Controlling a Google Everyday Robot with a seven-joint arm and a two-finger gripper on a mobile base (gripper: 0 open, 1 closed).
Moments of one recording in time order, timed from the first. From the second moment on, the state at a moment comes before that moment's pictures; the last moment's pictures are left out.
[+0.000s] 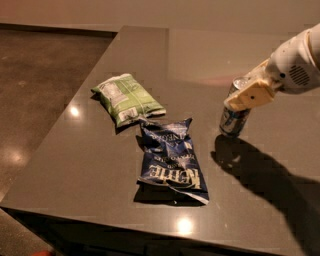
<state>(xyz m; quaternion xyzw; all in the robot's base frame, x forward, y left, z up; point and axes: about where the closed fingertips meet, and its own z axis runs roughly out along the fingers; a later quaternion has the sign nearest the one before) 0.498 -0.182 0.959 -0.43 0.83 0.12 0.32</state>
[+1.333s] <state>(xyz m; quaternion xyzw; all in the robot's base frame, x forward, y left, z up) 0.451 -0.159 0.923 -0.49 0.80 0.11 0.32</state>
